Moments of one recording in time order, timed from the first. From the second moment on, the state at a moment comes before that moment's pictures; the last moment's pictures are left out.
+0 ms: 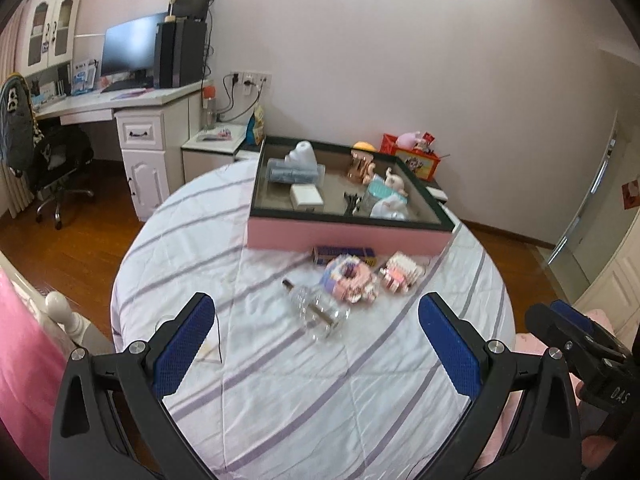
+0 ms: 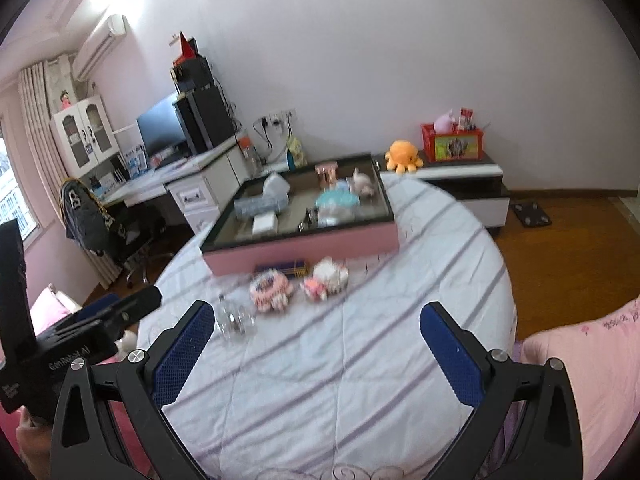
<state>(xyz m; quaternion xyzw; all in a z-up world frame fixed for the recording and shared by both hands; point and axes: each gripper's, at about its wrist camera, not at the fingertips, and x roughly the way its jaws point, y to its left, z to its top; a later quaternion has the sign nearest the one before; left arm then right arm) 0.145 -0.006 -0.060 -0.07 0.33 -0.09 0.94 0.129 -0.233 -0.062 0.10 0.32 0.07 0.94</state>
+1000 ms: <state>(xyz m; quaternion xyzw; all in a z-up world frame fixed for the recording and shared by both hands) 0.214 -0.031 -0.140 -0.04 0.43 -0.07 0.90 0.213 -0.240 -0.116 0.05 0.40 0.04 0.91</state>
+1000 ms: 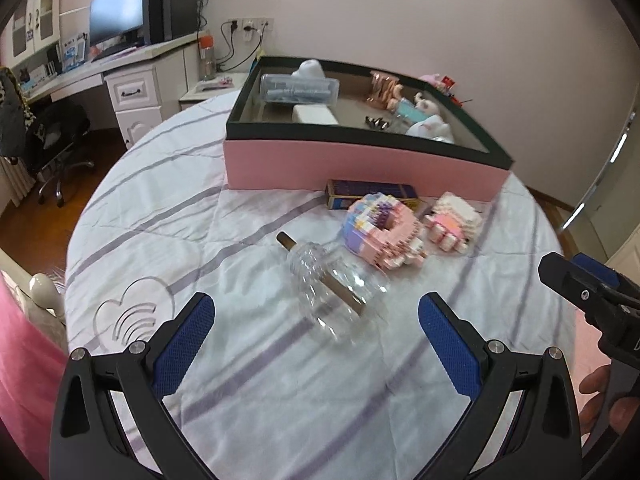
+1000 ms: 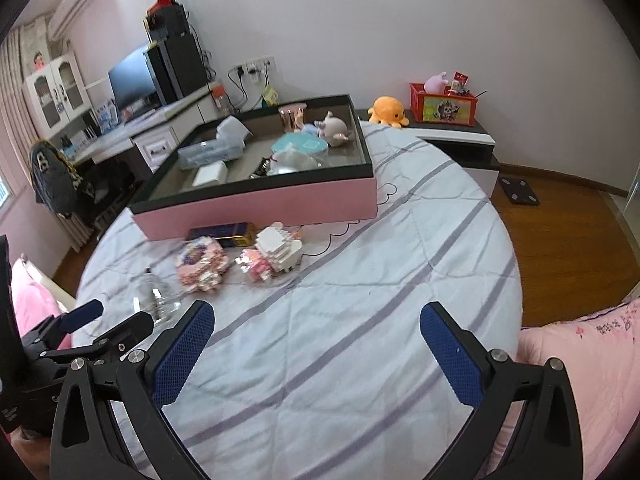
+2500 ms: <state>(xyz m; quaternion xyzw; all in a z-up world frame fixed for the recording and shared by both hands) 0.217 0.004 -0.086 -0.05 0.37 -0.11 0.92 0.243 -0.217 -0.090 0.04 0.38 0.11 0.92</state>
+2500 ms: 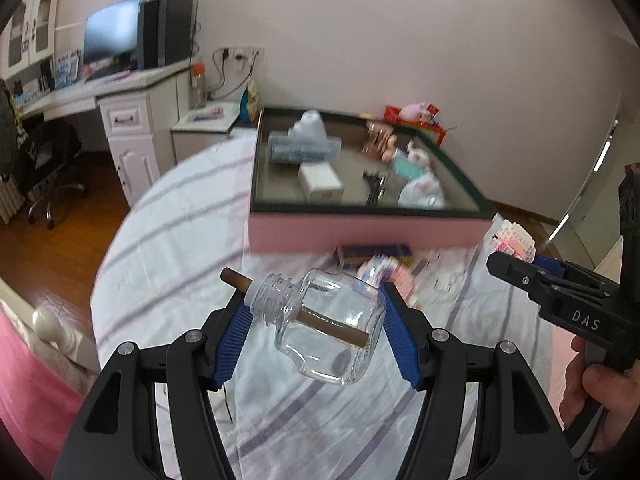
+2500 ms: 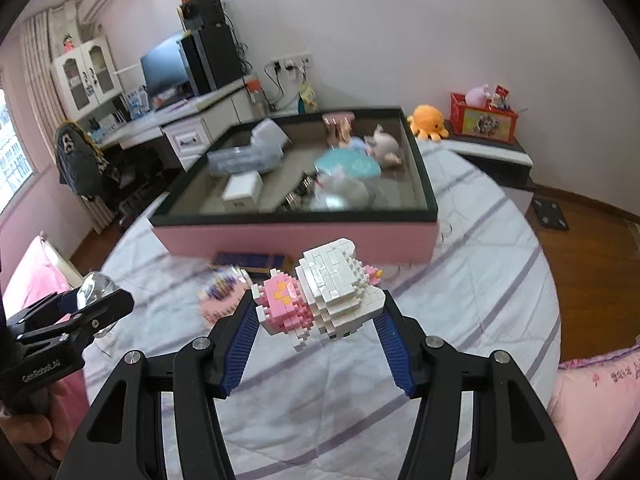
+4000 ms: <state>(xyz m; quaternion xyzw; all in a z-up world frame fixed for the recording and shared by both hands) 0.318 -0.006 -0.070 0.00 0.33 -0.05 0.94 0.347 -0.208 -0.092 0.16 0.39 0.16 0.89</state>
